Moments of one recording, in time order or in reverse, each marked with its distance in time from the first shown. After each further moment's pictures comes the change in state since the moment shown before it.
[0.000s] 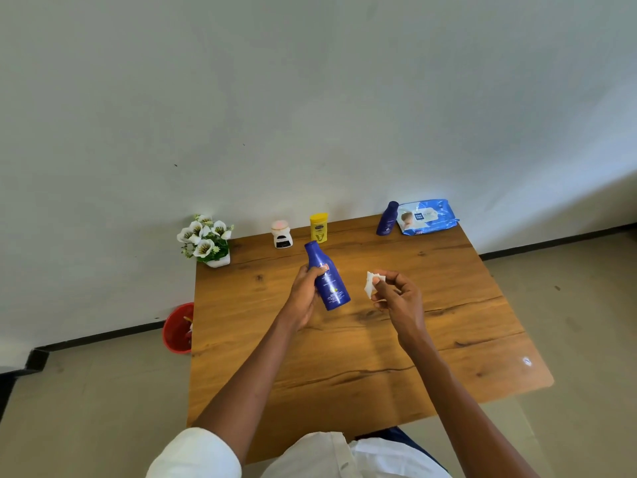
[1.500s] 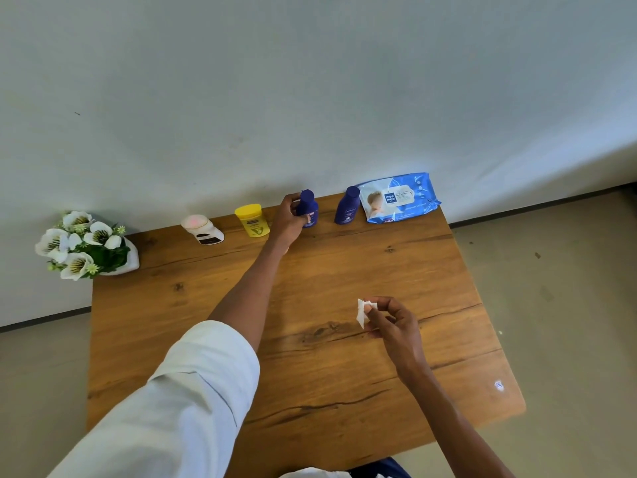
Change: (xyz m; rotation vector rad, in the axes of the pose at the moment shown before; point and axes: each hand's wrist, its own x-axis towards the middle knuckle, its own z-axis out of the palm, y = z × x) left_hand 0.292 -0.019 0.081 0.540 0.130 0.142; right_hand 0.118 0.067 -0.108 -0.109 -0.010 0.252
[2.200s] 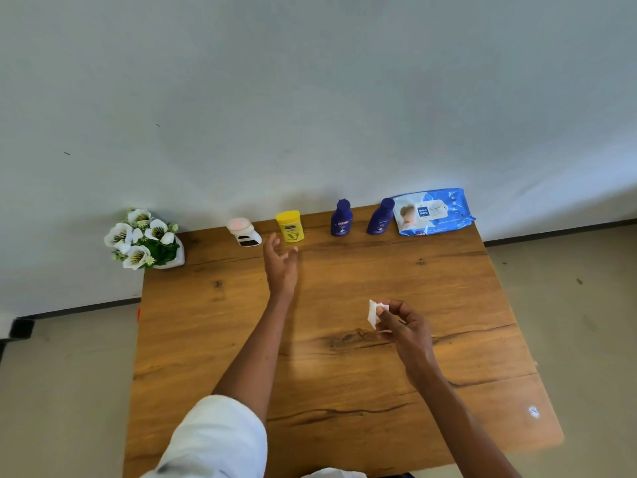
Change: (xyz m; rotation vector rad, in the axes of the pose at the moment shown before) left_hand -0.094 -0.044 -0.055 -0.151 0.471 -0.034; right_hand -0.001 -0.010 0.032 0.085 -0.067 0.013
